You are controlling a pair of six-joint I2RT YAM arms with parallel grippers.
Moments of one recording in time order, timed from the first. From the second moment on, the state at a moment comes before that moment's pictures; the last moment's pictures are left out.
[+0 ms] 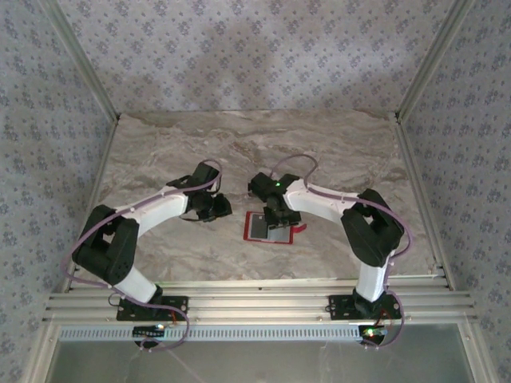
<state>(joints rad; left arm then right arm) -0.53 1.57 0.93 -0.51 0.24 -0.75 0.81 1.82 1.26 -0.94 0.15 0.64</state>
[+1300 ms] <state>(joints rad) -0.69 1.80 1.11 -0.57 0.28 -0.74 0.73 1.66 1.10 -0.73 -0.07 0.67</state>
